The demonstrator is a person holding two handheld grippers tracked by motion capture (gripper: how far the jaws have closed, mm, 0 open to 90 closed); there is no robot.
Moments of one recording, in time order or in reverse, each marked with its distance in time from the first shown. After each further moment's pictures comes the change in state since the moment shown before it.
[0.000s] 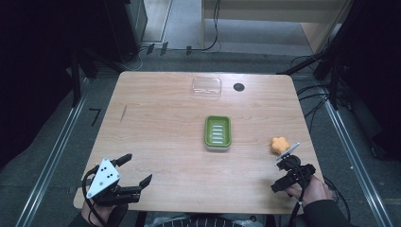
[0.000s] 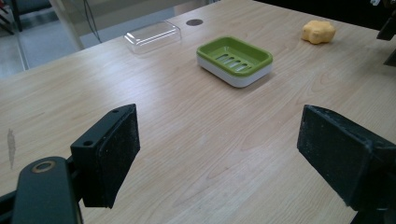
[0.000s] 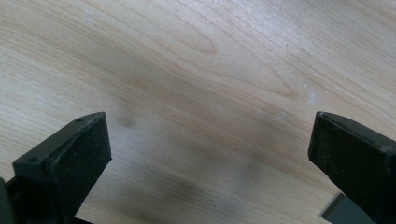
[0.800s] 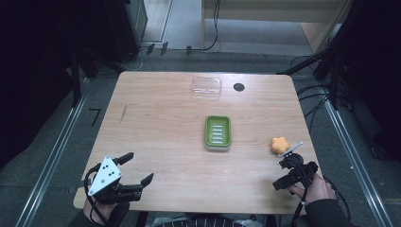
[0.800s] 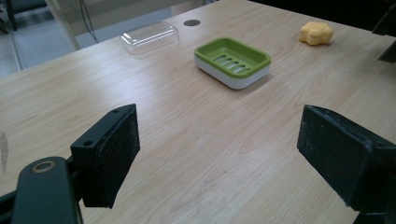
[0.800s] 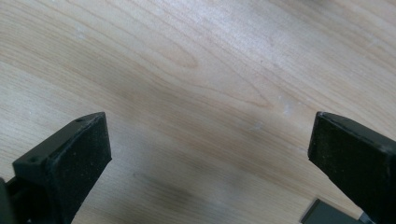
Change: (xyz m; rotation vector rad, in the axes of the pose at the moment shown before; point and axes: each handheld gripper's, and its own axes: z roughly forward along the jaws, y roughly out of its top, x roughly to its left) left arm 0.002 0.002 0.005 -0.001 -0.015 -0.005; right arm -0.005 -0.001 -0.007 -0.069 -0.038 -0.010
